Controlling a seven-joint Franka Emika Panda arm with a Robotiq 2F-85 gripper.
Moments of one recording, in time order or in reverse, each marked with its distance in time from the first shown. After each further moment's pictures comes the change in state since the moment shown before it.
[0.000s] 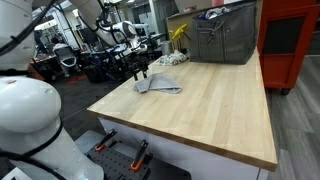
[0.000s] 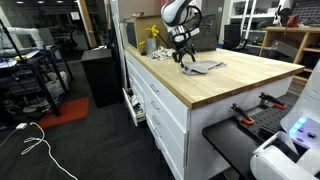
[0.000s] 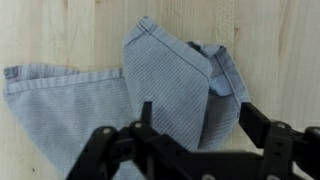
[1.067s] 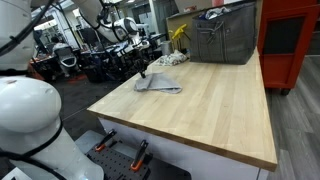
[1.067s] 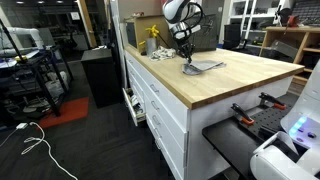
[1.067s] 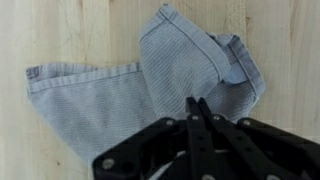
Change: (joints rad) arm 0.004 -0.014 -0.036 0.024 0.003 -0.024 0.012
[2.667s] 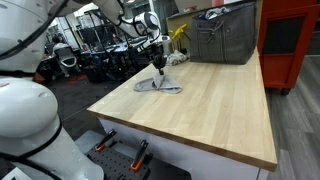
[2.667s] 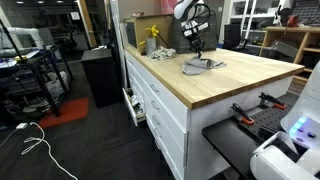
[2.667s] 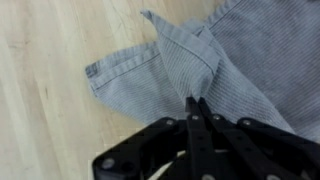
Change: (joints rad) arm -0.106 0.138 -0.109 0.226 0.043 -0.122 0.059
